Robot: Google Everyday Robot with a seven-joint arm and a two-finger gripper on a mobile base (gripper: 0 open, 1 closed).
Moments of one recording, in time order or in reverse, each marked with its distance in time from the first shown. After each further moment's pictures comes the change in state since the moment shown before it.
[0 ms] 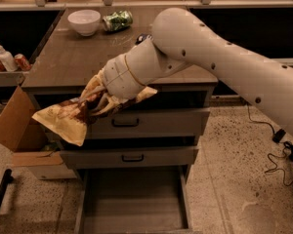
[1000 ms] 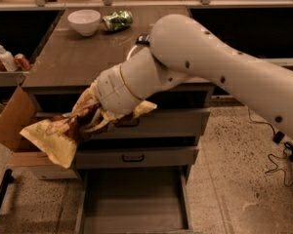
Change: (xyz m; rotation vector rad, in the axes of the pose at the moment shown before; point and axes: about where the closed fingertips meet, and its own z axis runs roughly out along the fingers) arm -0.053 0.026 0.004 -0.014 -0.027 -0.062
